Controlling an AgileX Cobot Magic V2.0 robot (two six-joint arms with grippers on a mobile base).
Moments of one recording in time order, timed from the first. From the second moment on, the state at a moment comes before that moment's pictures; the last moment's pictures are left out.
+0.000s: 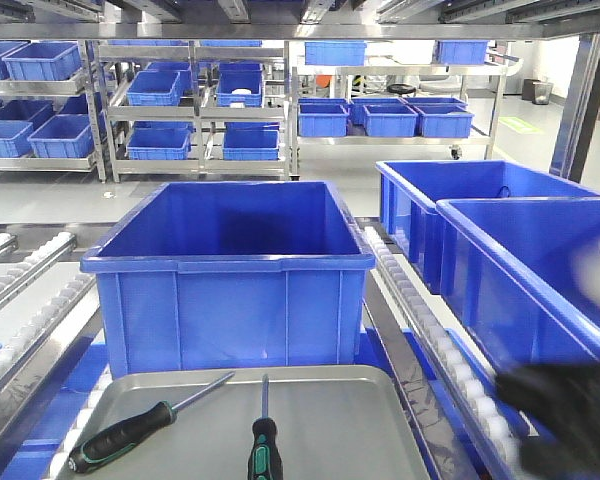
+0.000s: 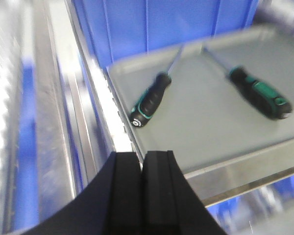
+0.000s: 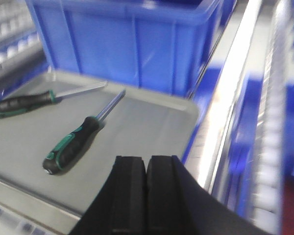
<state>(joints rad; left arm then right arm) -0.26 0.54 -0.73 -0.04 0.76 0.04 0.35 0.83 -0.82 0.17 0.49 -0.10</state>
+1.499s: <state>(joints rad) -0.08 -0.01 0.03 0.00 0.11 0.08 0.35 0.43 -0.30 0.16 0.01 -0.13</state>
